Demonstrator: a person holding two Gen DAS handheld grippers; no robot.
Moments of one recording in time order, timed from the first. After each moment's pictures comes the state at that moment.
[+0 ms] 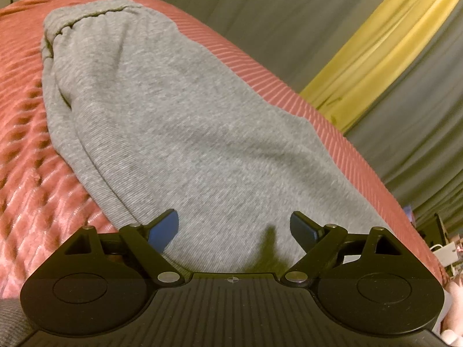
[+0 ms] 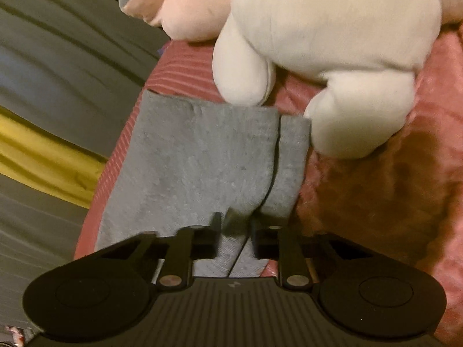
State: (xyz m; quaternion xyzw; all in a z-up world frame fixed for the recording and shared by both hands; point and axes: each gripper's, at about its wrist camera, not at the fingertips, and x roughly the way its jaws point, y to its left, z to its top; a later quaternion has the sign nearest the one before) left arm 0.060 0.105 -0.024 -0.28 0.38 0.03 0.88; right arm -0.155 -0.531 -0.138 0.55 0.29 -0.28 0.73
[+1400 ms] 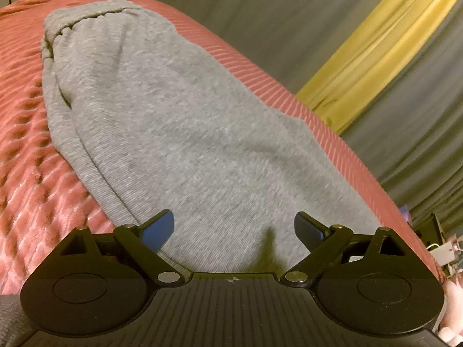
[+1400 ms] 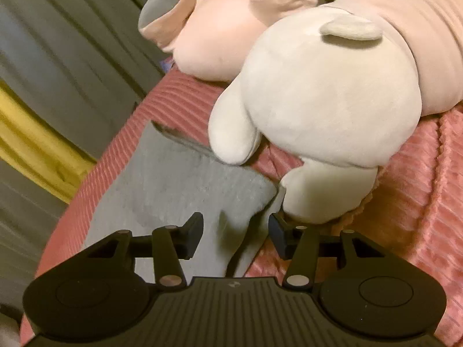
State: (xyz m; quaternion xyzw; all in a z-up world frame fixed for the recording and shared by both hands) left arm 0.059 0.104 -0.023 -0.28 0.38 0.02 0.88; right arm -0.183 -0.554 -0.090 0.44 0.31 -0.33 0.77
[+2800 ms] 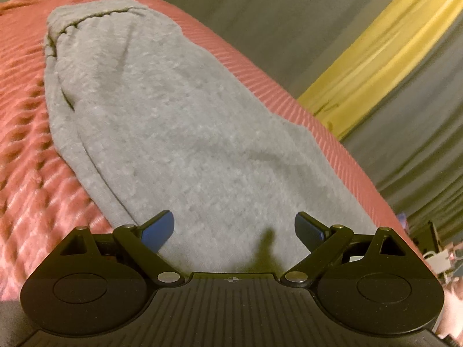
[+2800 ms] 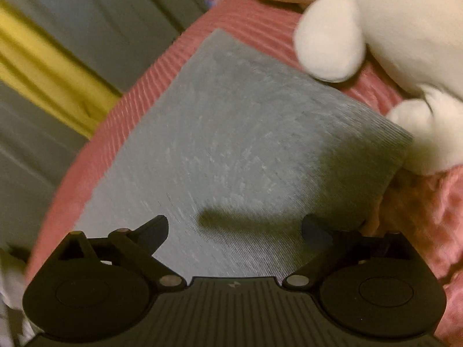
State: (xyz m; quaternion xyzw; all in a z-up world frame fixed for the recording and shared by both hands) left arm 0.061 0.118 -0.024 -0.30 0.37 0.02 0.88; right arm -0.122 -0.502 -0.113 0.42 0.41 -0.21 0.78
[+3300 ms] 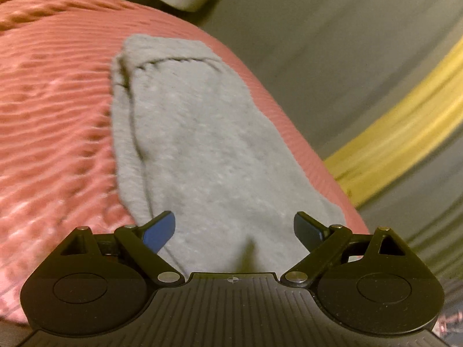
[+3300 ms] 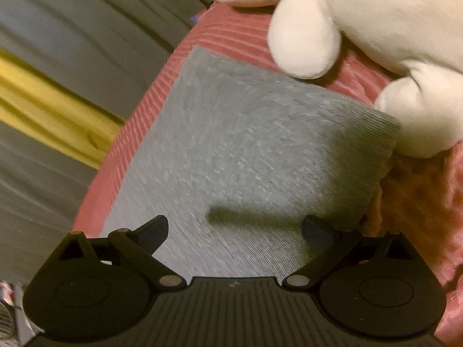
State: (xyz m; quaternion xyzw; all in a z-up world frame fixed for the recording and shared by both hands) left arm 0.044 0.165 -0.020 -0.37 0.29 0.12 0.87; right arm -0.140 -0.522 -0.130 0.51 0.33 -0.22 0.76
